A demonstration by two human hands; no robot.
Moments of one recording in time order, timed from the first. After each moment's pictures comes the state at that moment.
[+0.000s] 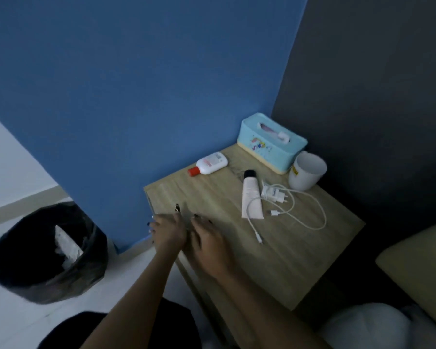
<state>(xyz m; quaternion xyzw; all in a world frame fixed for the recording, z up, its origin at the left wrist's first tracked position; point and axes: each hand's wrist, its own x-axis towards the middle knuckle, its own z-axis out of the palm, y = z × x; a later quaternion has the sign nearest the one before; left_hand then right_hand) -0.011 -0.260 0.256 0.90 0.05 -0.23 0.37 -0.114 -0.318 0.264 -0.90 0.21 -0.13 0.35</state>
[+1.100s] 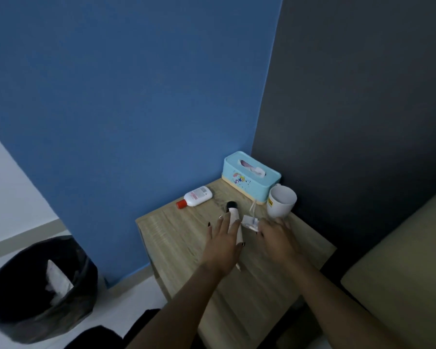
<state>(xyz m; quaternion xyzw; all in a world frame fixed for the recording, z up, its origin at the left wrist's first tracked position) -0.105 -0.348 0.338 0.86 -0.47 -0.10 0.19 -0.194 -0.494 0.333 -0.96 0.29 -0.04 0.03</state>
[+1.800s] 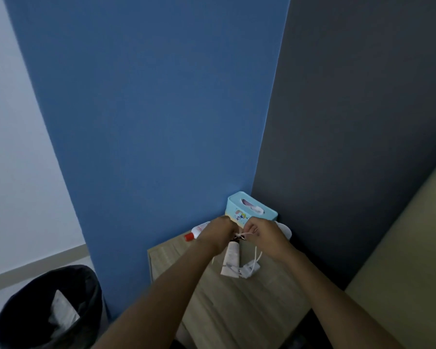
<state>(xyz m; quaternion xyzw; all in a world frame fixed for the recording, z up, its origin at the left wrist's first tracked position) -0.065 -0.340 0.473 0.83 -0.53 -0.05 0.16 -0.178 -0.456 0.473 -0.92 0.24 -0.14 0.28</state>
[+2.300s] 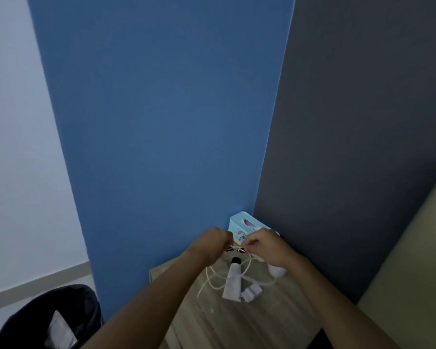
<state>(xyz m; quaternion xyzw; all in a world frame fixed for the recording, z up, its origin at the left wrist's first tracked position) -0.050 -0.320 0.508 0.84 -0.54 -0.04 0.11 -0.168 -0.467 0.505 -0.94 0.17 -0.08 0.28</state>
